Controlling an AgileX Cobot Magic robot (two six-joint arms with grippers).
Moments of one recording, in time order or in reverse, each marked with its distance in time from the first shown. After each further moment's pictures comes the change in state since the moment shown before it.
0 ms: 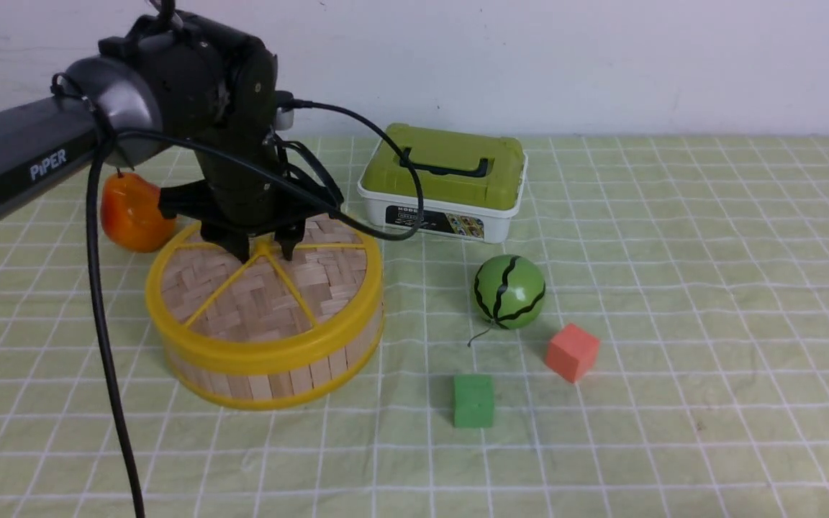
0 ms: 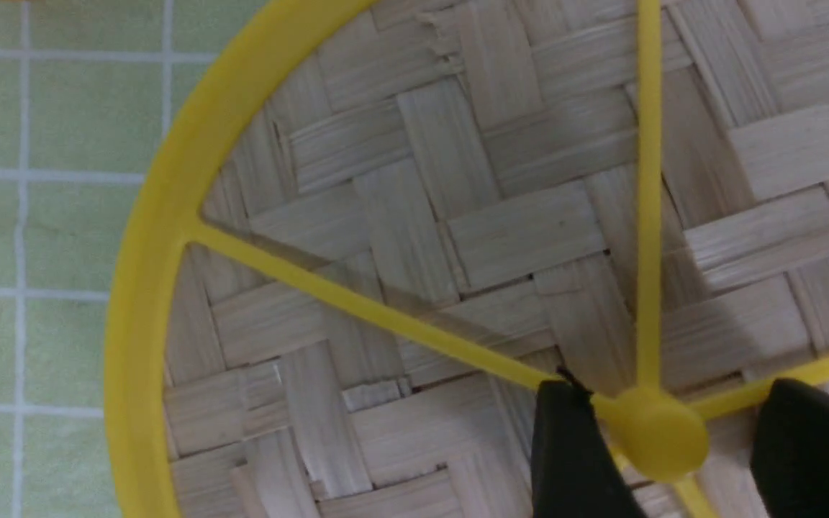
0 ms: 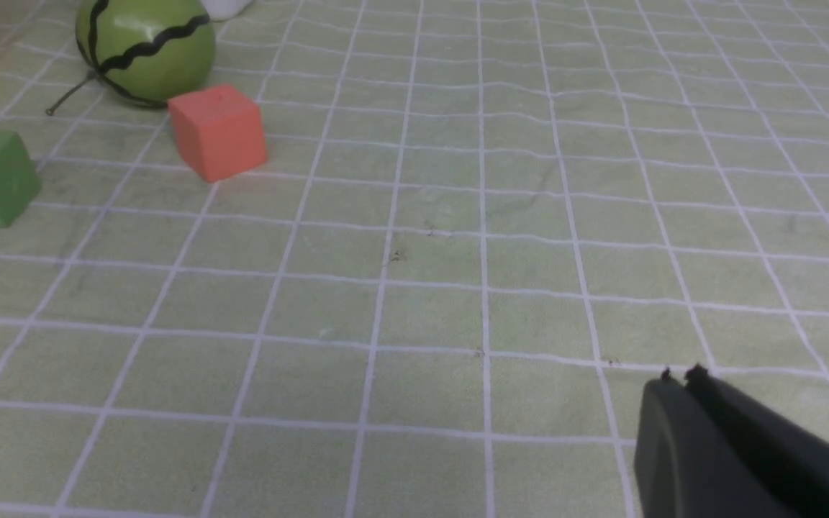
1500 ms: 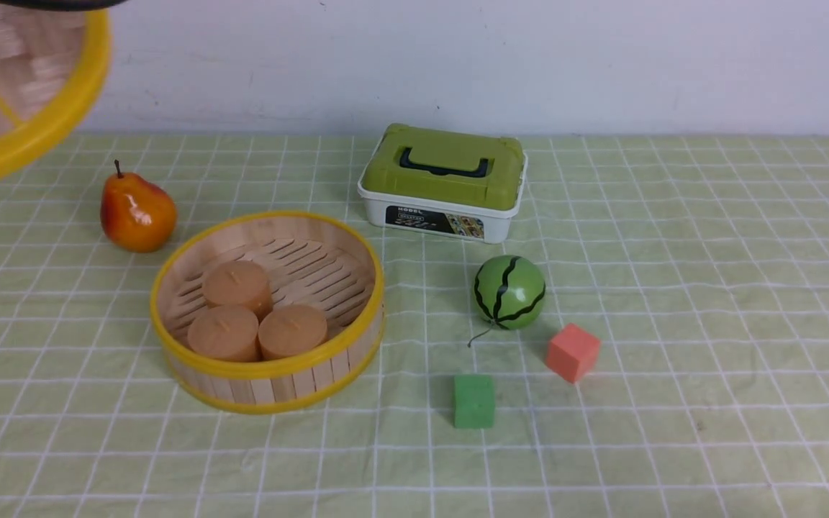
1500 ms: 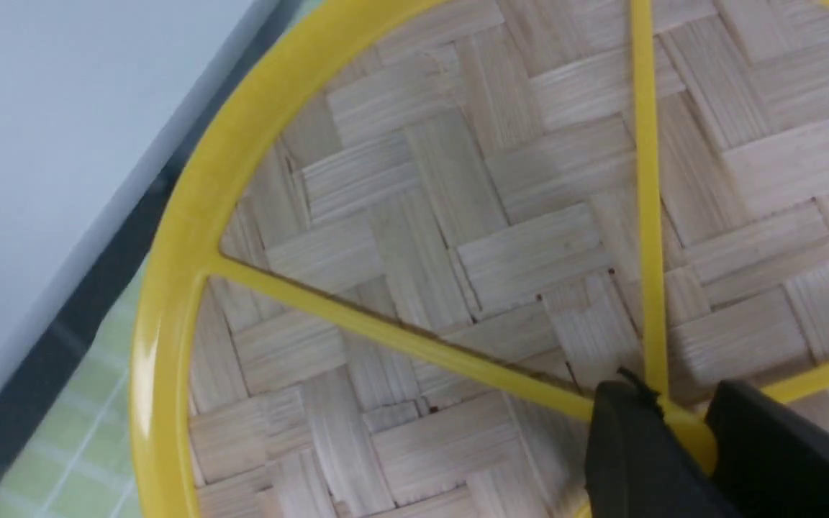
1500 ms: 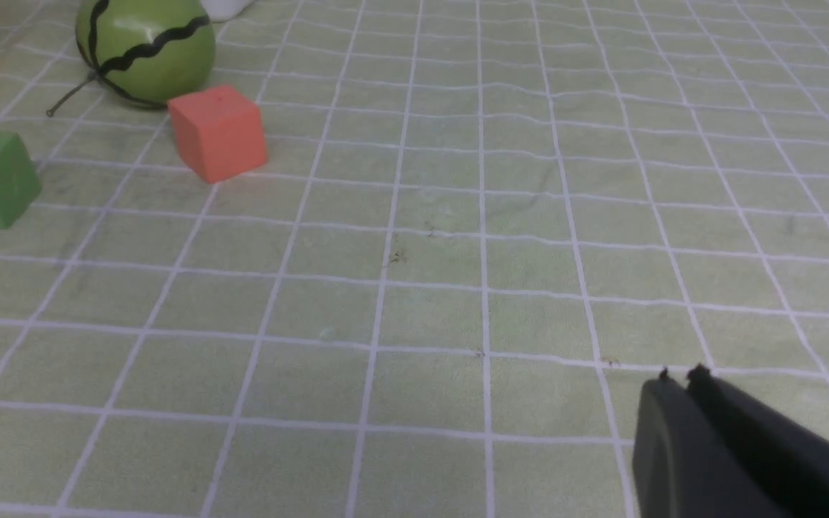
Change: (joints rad) right arm 0.000 0.000 0.000 0.000 0.000 0.000; left arm 0.317 -0.545 0.034 0.223 0.104 0.023
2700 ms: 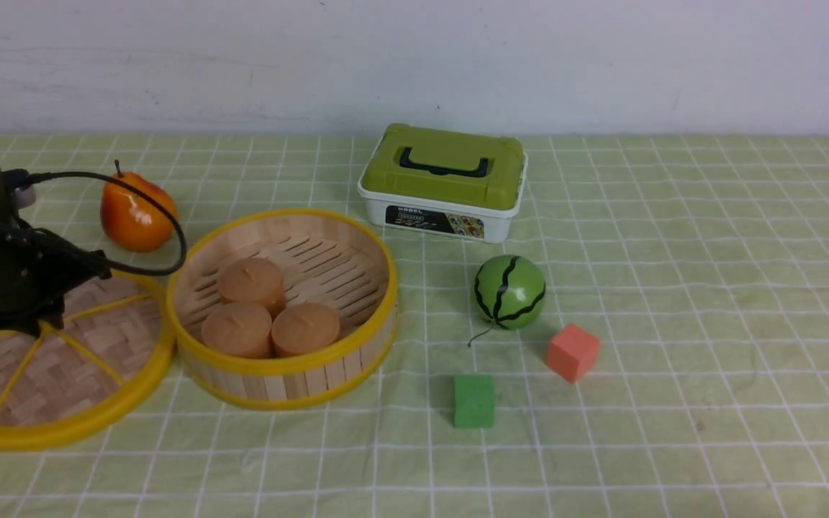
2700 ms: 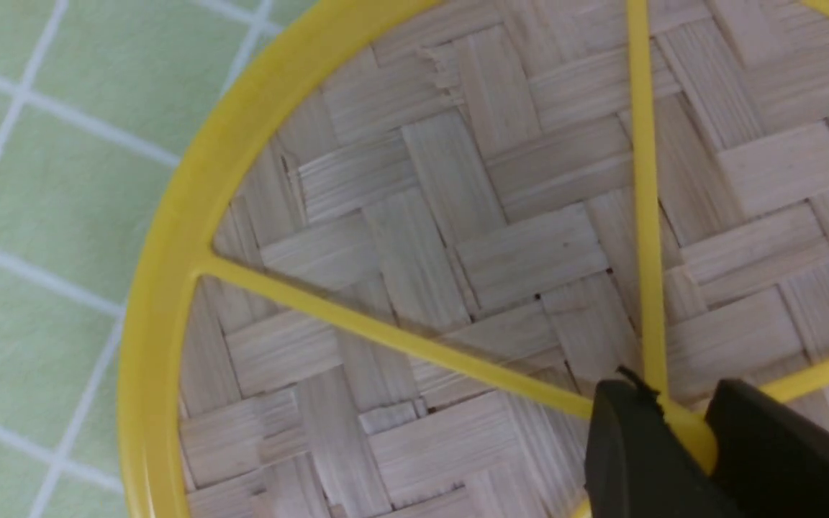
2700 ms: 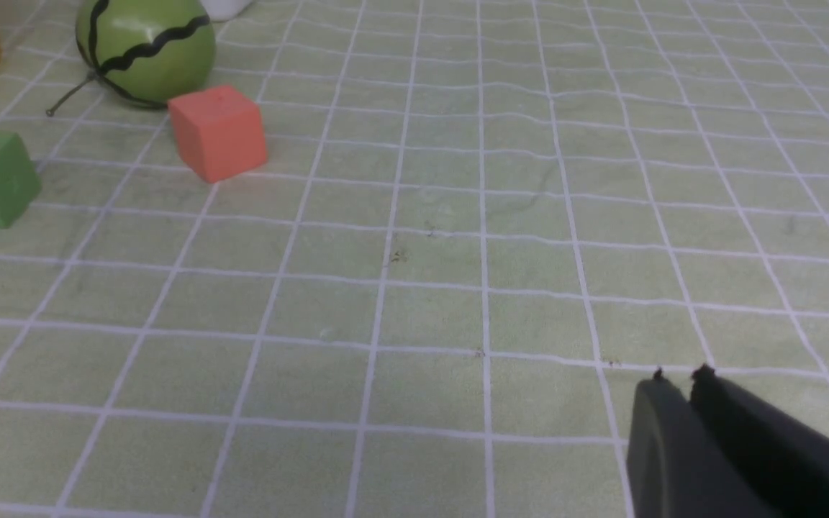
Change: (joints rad) right arm 0.000 0.000 0.000 0.000 0.000 0.000; left arm 0.122 0.358 0.514 -0.209 -0.535 -0.023
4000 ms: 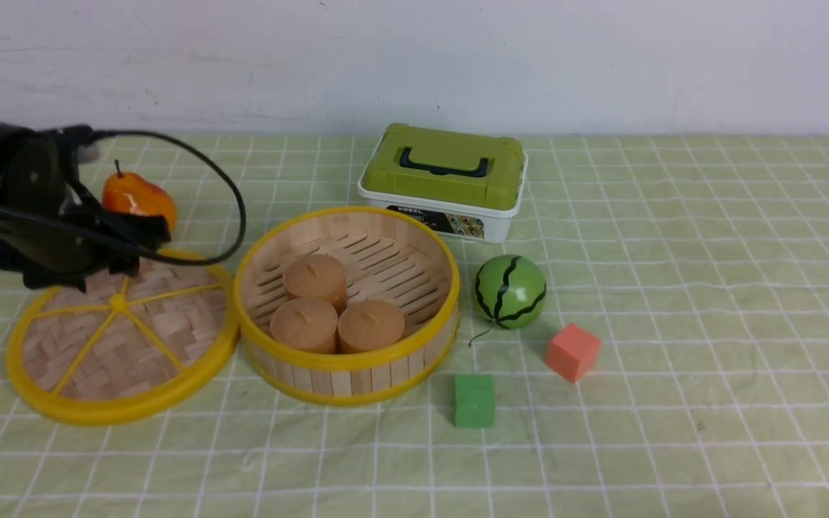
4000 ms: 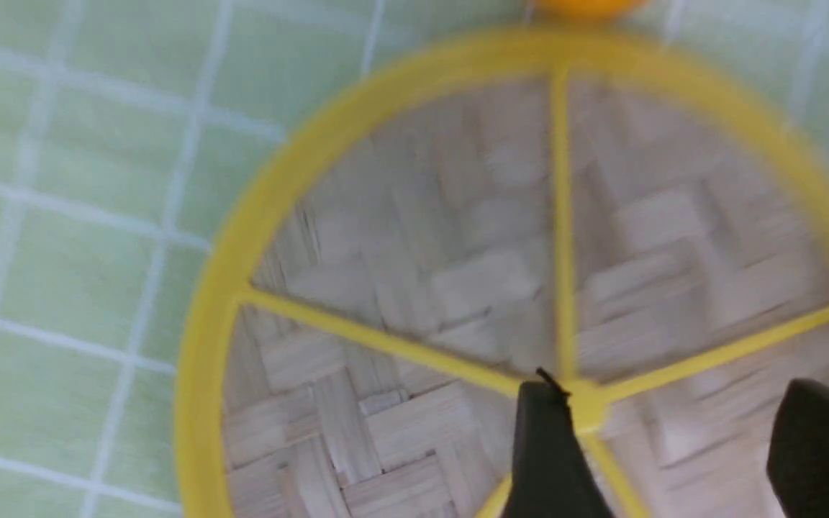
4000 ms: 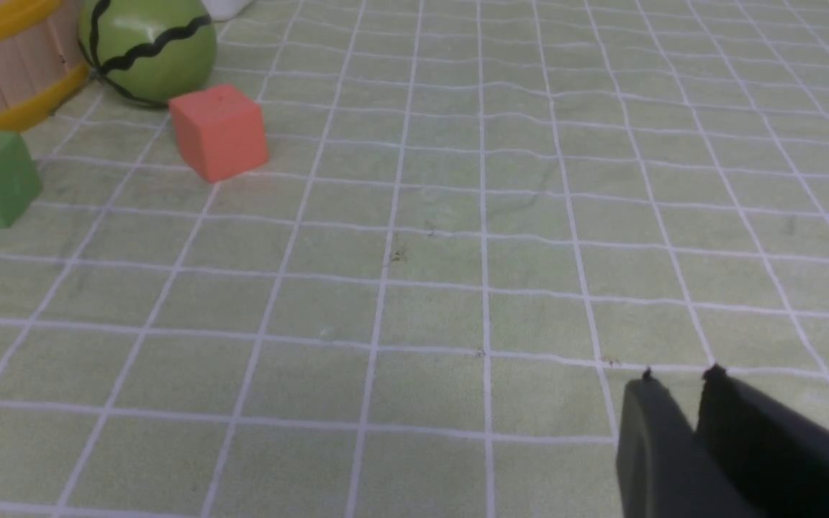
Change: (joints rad) right arm 0.000 0.000 0.000 0.000 0.000 0.000; left arm -0.127 -0.143 0.000 0.021 -0.072 0.000
